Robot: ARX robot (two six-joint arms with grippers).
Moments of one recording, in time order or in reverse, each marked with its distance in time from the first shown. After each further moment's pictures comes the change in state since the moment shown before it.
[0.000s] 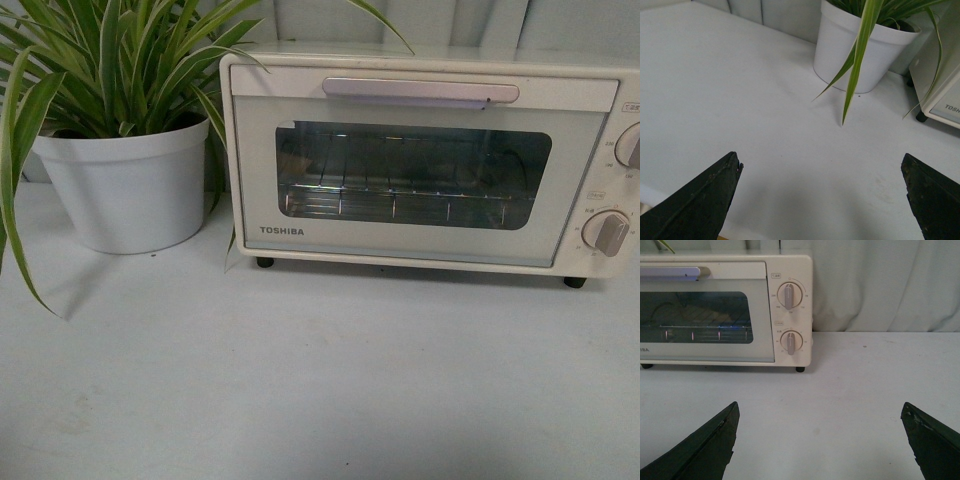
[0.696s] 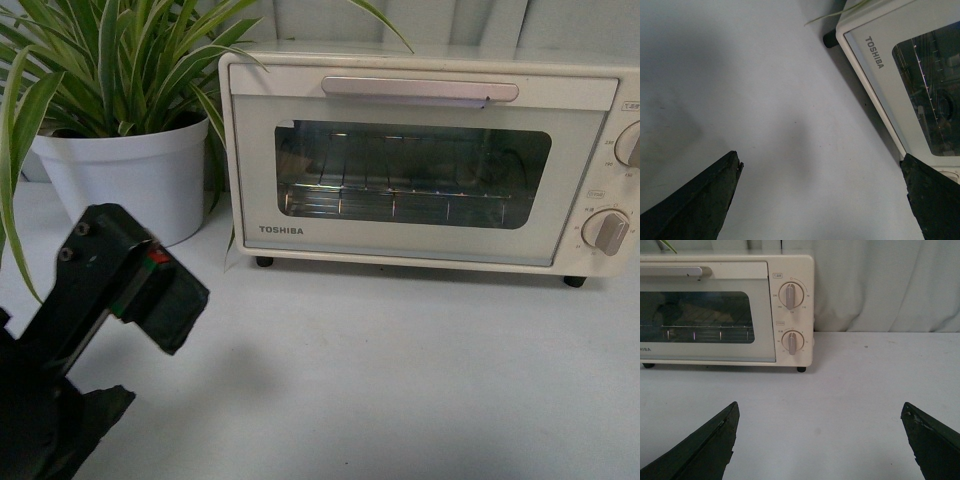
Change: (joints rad) left arm -0.350 1.195 0.346 0.598 0.109 -0.815; right arm 0.000 0.000 0.000 0.000 -0.001 0.000
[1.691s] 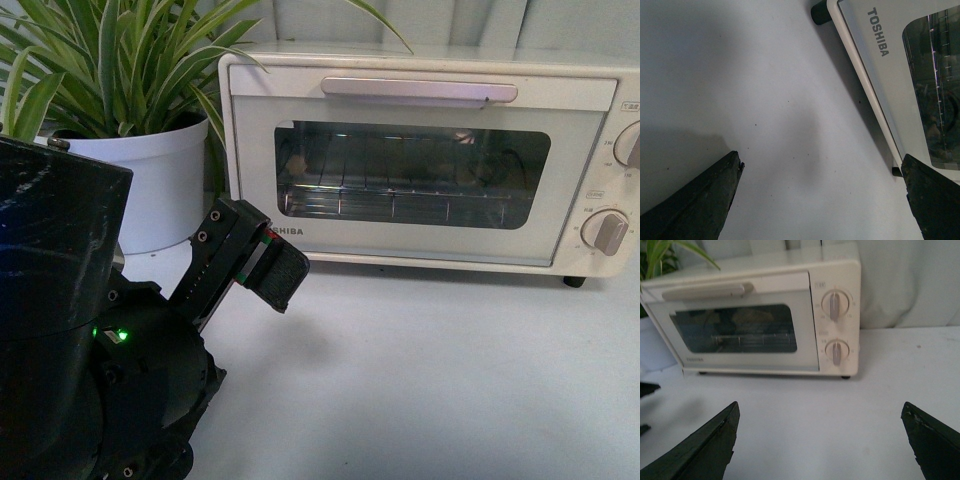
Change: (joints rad) left arm -0.041 0.261 0.189 0.043 0.012 -0.107; right arm -0.001 0.473 0.170 0.251 -0.176 0.117
